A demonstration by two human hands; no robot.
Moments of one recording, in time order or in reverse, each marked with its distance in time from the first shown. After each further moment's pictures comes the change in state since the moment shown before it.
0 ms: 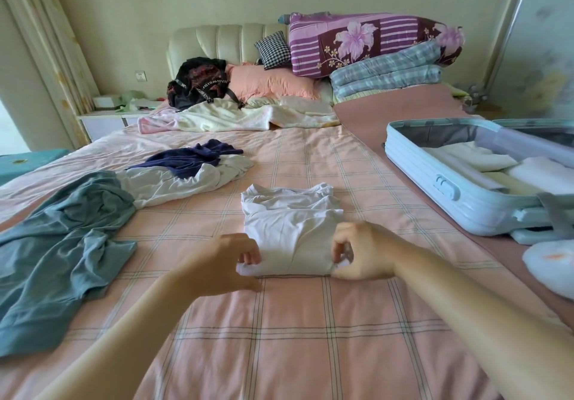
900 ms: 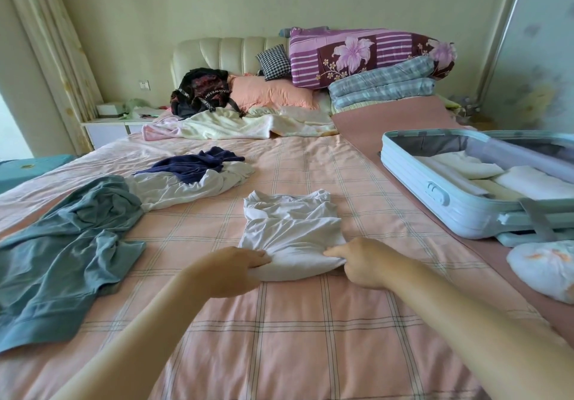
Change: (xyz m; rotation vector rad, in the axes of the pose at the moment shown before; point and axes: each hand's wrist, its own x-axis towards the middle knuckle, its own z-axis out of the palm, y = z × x) left_hand -0.005 0.034 -0.009 0.141 -0.352 -0.256; right_hand -0.014 -0.018 0.003 -0.128 -0.205 0.166
